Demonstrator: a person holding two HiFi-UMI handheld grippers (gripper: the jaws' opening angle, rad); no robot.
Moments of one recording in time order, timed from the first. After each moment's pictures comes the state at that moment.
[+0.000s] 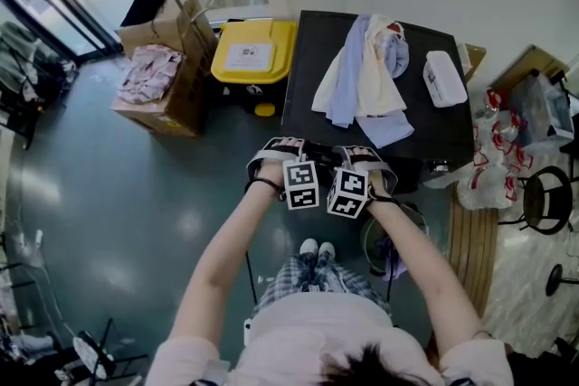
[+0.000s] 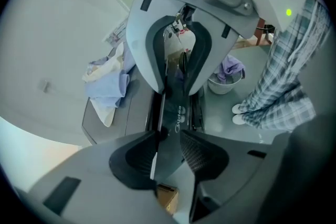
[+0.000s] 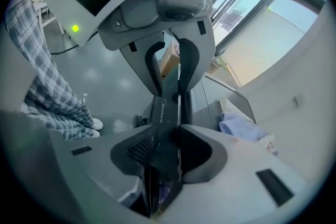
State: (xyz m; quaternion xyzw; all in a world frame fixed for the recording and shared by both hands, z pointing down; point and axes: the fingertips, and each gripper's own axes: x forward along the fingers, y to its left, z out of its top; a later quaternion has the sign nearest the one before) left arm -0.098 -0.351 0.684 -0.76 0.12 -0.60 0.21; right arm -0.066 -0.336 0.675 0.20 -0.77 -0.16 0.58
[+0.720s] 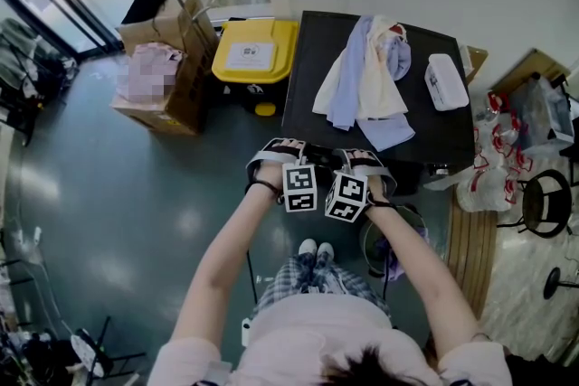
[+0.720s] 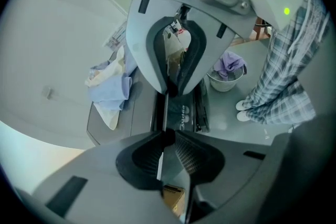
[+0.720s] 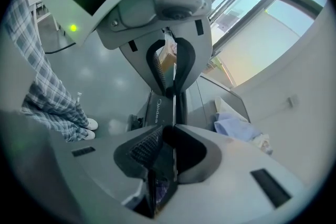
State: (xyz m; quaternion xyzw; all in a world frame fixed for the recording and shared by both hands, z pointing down) left arm -0.098 -0.356 0.679 -0.76 0.12 -0.60 0.24; right arm -0.066 -0.340 0.670 0.22 -0.77 -0.17 0.58
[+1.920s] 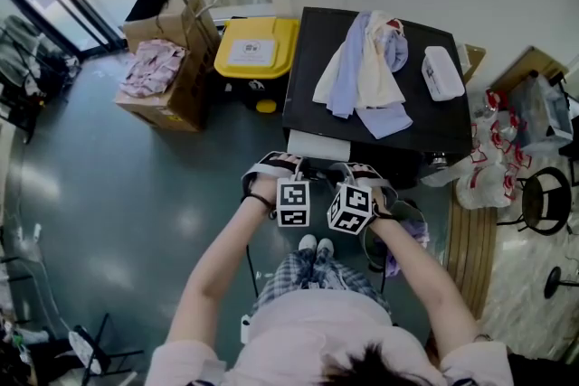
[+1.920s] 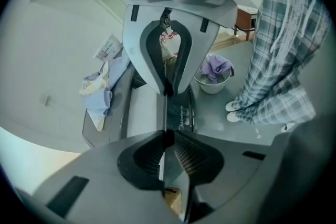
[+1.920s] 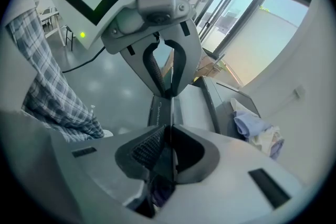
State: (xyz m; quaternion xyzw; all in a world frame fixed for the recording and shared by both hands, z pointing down) left arm -0.107 -0.276 0.678 -0.76 0.09 -0.59 0.25; right arm -0.073 -0.263 0.667 0.20 -0.80 -0.13 0.54
